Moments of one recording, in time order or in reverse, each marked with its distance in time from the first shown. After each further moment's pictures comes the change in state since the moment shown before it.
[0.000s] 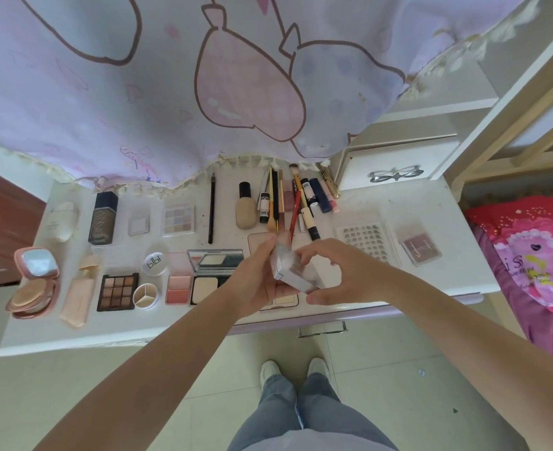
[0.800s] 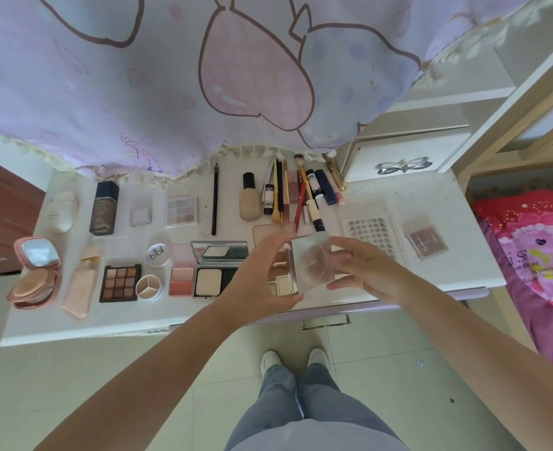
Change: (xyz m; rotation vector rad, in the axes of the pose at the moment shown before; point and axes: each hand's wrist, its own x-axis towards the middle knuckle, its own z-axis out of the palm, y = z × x) left_hand -0.025 -0.014 -0.009 0.930 0.099 0.538; right_hand -0.001 0.029 0.016 0.947 0.063 0.338
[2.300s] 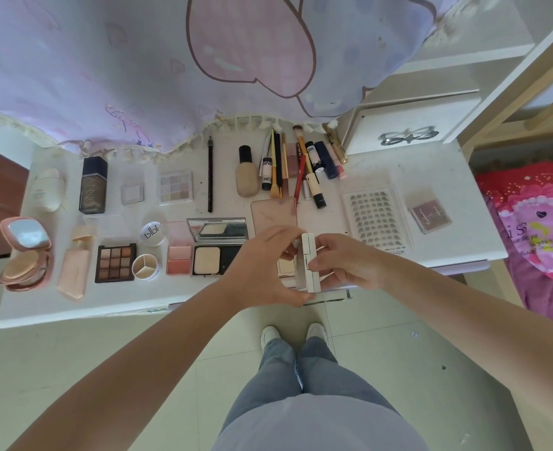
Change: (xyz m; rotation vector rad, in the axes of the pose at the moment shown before) left_hand -0.003 0.001 0.001 0.367 -0.126 0.096; right_hand 0.016 0.009 0.030 0.032 -0.192 0.226
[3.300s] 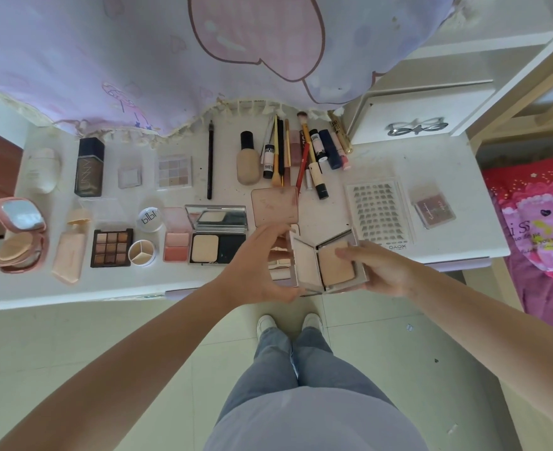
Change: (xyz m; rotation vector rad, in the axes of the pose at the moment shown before) left_hand -0.009 -0.022 0.018 -0.317 0.025 -0.155; right_hand -0.017 0.026 -0.024 0.213 -0.009 -0.006
